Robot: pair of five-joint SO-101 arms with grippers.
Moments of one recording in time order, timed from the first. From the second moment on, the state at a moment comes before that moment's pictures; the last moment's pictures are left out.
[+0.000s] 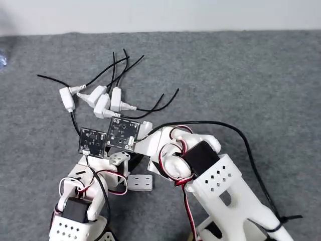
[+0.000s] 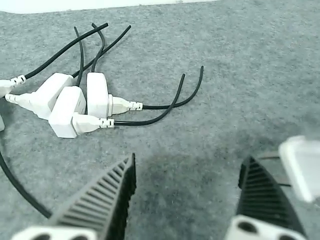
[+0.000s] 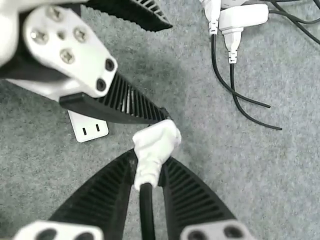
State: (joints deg) left arm 11.2 -89.5 89.3 46.2 9.4; right arm -41.6 -36.7 26.5 77.6 37.8
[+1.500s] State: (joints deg) left arm 8.9 -89.5 89.3 46.3 8.9; right arm -24.8 -26.9 55.9 57.7 41.2
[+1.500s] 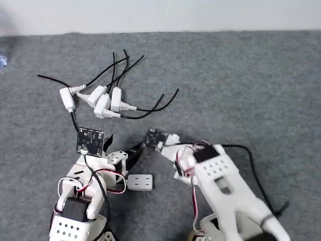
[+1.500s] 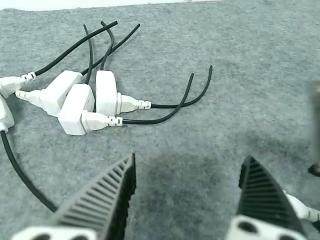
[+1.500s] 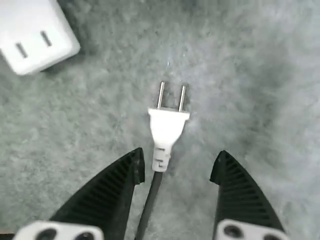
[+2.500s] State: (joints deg) left arm 8.8 -89.5 89.3 46.4 8.9; right arm -28.3 -6.9 45.9 53.1 40.3
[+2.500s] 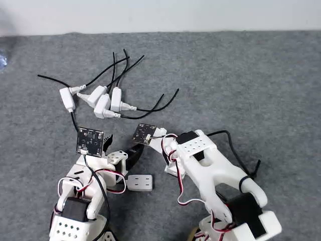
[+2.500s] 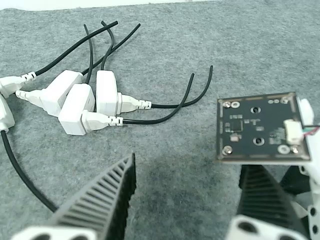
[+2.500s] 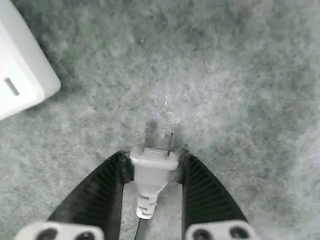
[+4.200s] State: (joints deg) left arm 10.7 -90.2 87.3 45.9 12.1; right arm -43.0 -32.4 25.4 76.8 32.6
